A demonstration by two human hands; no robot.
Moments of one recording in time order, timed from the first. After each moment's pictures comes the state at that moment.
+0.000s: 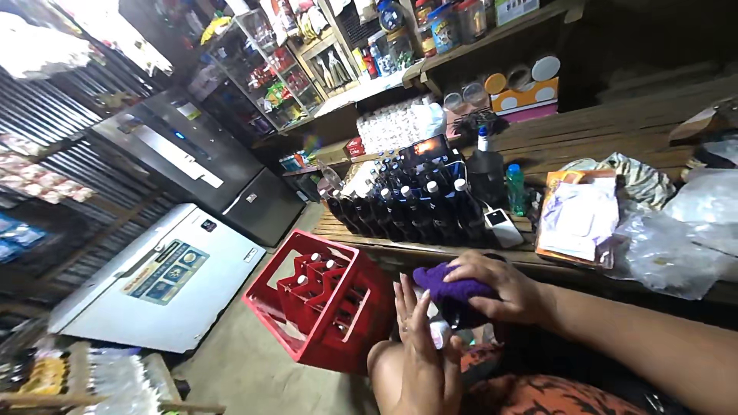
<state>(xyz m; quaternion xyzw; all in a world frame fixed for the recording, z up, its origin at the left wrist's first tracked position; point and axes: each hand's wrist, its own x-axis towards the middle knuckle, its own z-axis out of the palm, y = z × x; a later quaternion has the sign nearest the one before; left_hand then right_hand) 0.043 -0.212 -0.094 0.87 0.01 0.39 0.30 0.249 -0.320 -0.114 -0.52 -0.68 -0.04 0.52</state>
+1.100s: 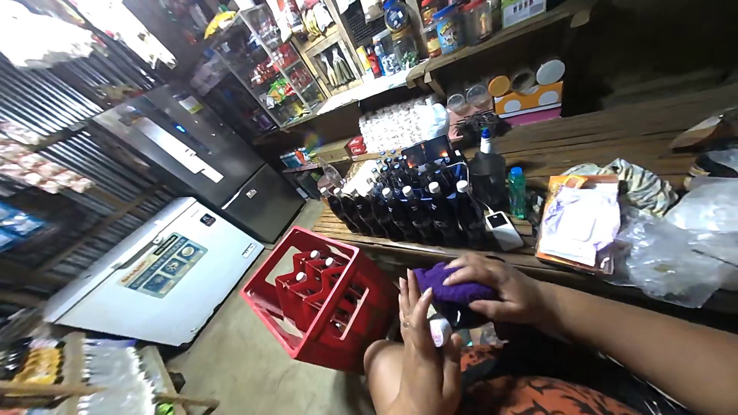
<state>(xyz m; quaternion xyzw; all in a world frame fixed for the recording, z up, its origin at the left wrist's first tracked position) 0.047 -0.209 -0.093 0.87 0.00 0.39 0.31 0.256 -0.319 -0.107 -0.49 -0.70 0.01 0.52</state>
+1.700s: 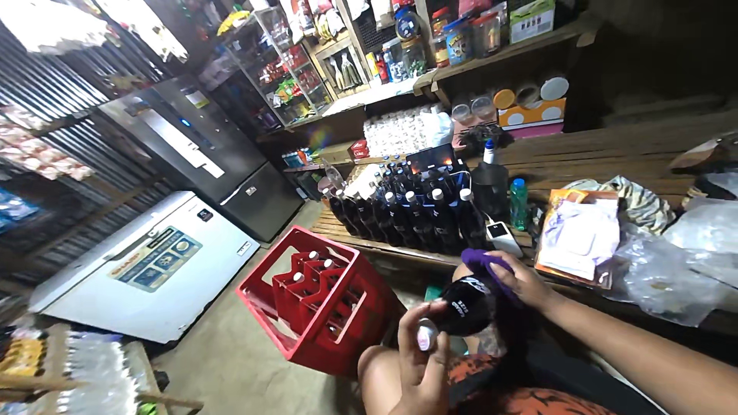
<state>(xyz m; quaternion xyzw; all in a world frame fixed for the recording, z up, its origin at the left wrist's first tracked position) 0.053 -0.212 -0.094 0.69 -0.09 0.40 0.60 0.298 -0.337 -0.187 -0.72 -0.42 0.09 0.55</state>
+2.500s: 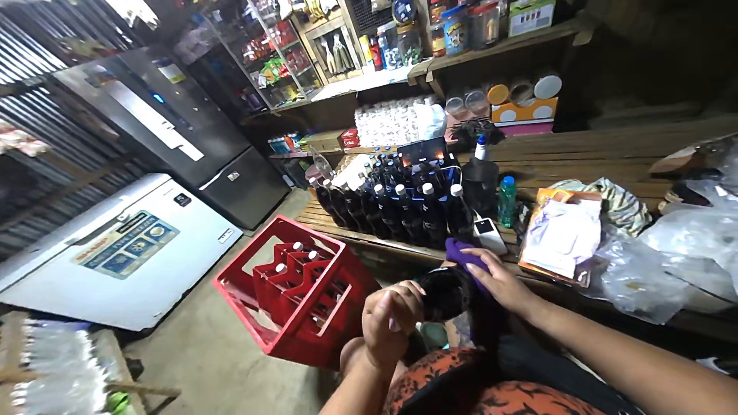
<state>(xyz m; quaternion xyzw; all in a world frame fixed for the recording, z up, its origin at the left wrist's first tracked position) 0.093 -0.160 -0.088 0.56 -0.24 0.34 0.71 0.276 -0.329 -0.153 -0.73 -0.40 0.16 0.53</state>
